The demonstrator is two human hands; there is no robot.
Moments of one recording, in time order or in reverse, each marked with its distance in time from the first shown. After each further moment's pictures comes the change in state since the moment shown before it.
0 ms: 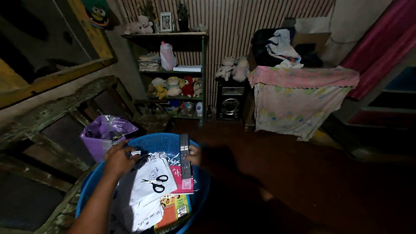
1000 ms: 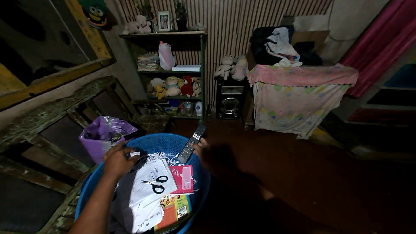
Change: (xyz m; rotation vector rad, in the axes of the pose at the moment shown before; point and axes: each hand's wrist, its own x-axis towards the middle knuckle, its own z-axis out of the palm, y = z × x) left_hand 0.002 0.000 0.000 0.002 -0.002 -0.025; right_hand 0.002 -0.010 -0.007 0.382 0.406 -0.134
